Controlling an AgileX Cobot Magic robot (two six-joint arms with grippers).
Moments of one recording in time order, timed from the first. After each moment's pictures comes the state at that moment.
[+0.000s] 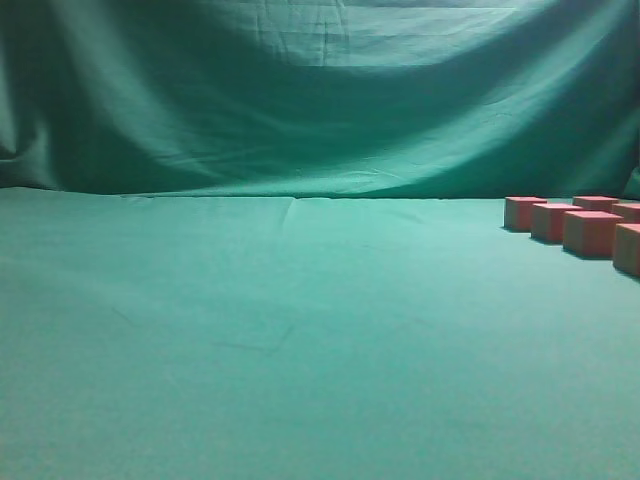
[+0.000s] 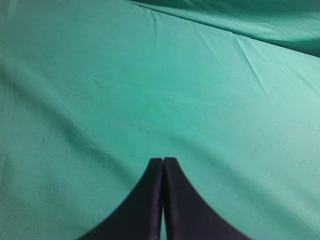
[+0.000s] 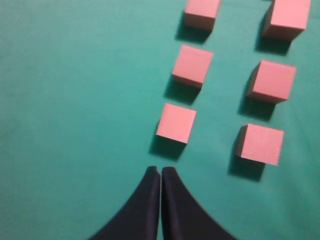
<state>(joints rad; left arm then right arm) -0.01 -0.01 0.02 -0.19 0.36 -0.08 0.12 1.12 -0.74 0.23 0.87 -0.23</state>
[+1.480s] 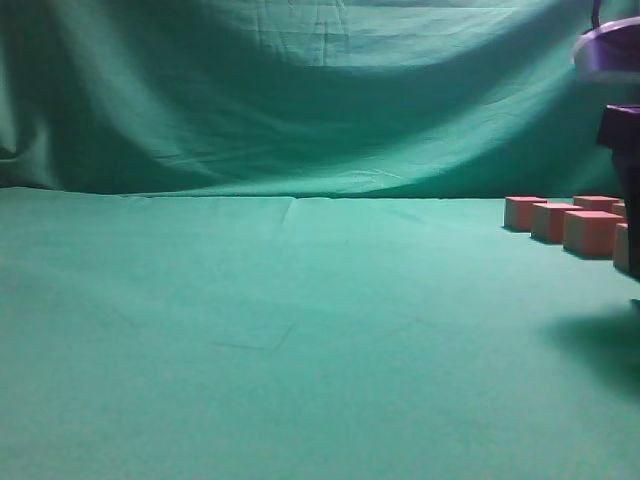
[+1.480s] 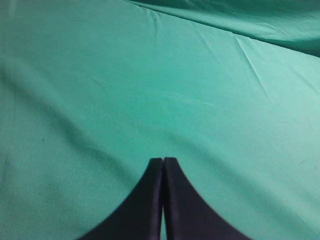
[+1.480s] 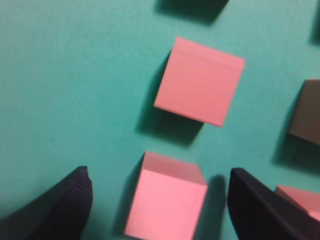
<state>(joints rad) -0.01 -0.01 0.02 -0.19 0.36 -0.08 0.27 1.60 -0.77 -0.01 0.59 0.03</state>
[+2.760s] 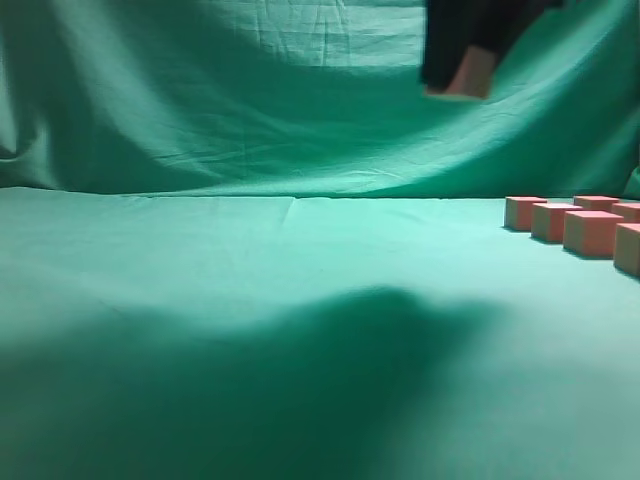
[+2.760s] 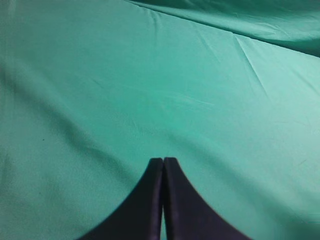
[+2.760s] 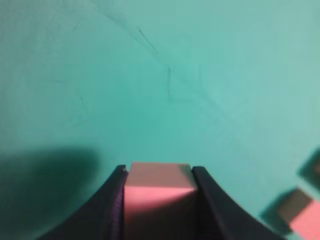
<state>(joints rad) -0.01 -0.01 0.02 -0.19 0.36 -0.08 0.41 1.80 -1.50 0.20 1.12 -0.37</state>
